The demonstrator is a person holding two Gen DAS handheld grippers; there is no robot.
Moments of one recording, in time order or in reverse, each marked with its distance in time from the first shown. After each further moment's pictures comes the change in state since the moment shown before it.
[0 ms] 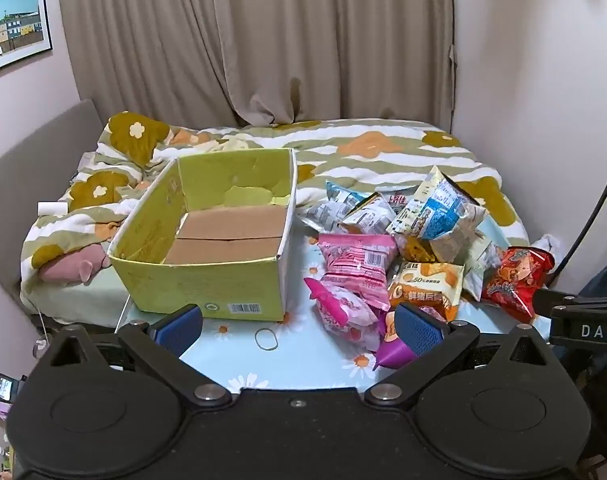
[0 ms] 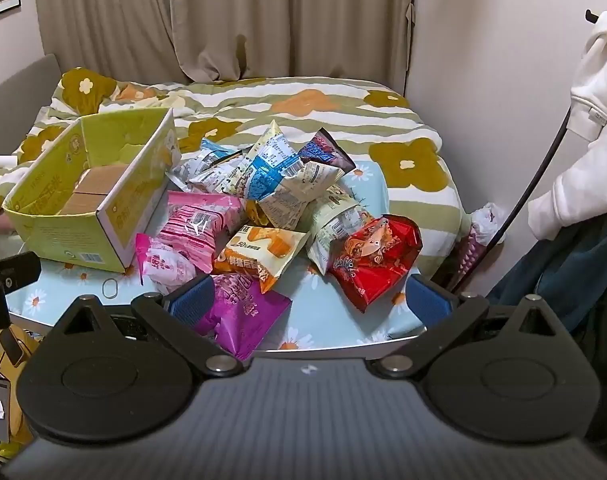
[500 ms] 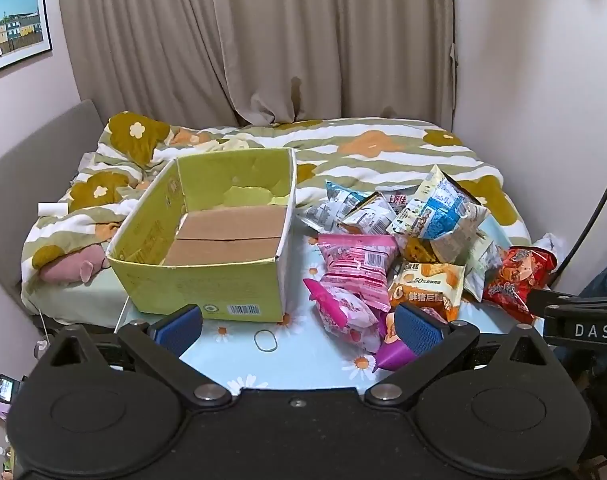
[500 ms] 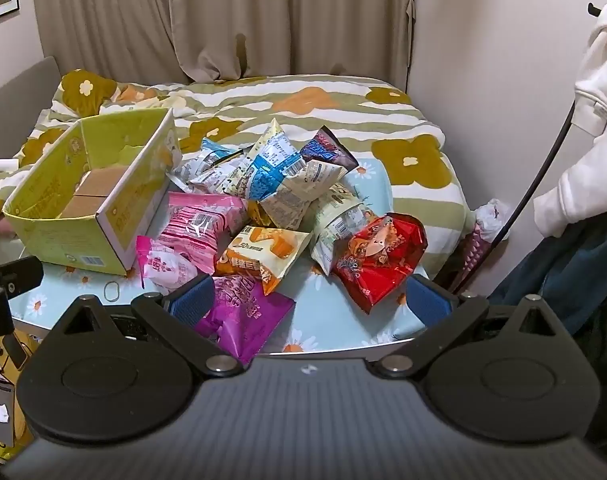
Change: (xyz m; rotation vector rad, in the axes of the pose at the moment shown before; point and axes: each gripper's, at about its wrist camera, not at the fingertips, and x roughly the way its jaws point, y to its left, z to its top) left arm -0.003 0.000 -0.006 0.007 -0.050 -0.009; right arm 0.003 -0.001 0.003 0.008 0.005 0.006
